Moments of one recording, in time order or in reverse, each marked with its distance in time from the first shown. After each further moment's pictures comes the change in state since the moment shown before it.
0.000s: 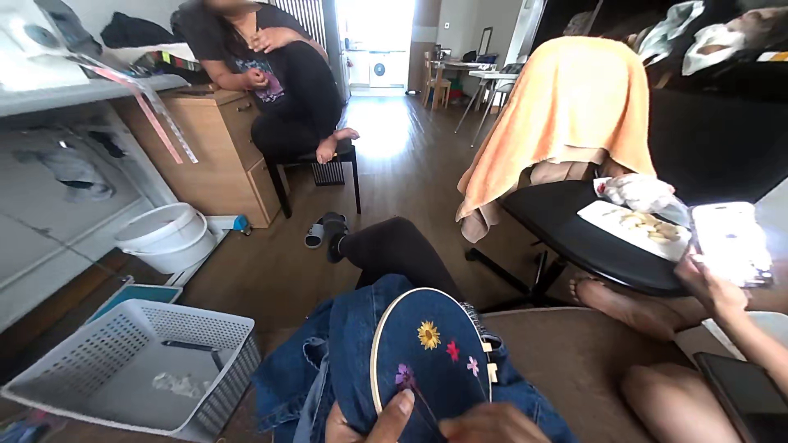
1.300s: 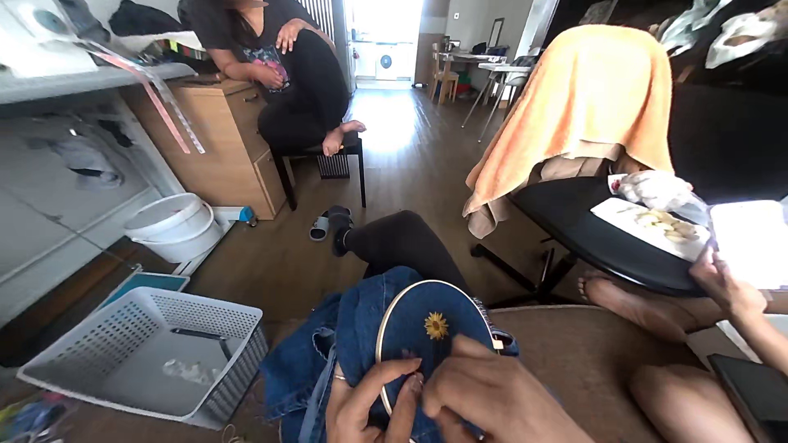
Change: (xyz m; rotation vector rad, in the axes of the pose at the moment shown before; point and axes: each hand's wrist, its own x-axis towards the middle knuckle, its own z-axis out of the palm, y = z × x) left_hand 0.024 -0.008 -0.028 0.757 -0.168 0.546; right_hand 0.056 0.027 0.006 -0.124 -0.248 -0.260
